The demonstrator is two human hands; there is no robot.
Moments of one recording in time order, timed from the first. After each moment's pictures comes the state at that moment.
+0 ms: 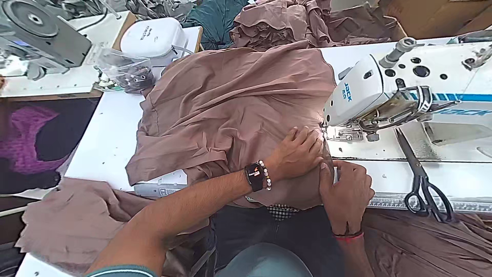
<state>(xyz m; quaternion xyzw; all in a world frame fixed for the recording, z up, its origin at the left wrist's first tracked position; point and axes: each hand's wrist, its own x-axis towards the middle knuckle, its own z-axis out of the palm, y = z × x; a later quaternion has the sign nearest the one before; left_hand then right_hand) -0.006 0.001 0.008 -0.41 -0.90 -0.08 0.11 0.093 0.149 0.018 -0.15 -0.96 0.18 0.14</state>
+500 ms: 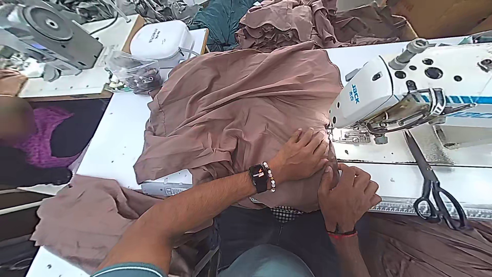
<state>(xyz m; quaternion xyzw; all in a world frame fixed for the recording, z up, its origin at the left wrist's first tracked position) -0.005 0.000 0.009 -0.40 -0.91 -0.08 0.10 0.095 0.137 -0.001 -0.16 -0.96 0.10 0.21</state>
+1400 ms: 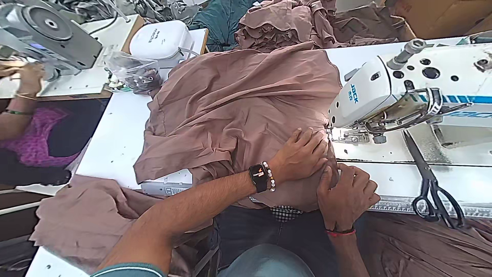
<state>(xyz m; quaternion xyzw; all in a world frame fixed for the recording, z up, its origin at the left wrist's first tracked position) -0.004 0.001 0.008 -0.40 -0.91 -0.09 0.10 0.096 0.137 -0.003 -0.16 -0.96 0.09 0.22</state>
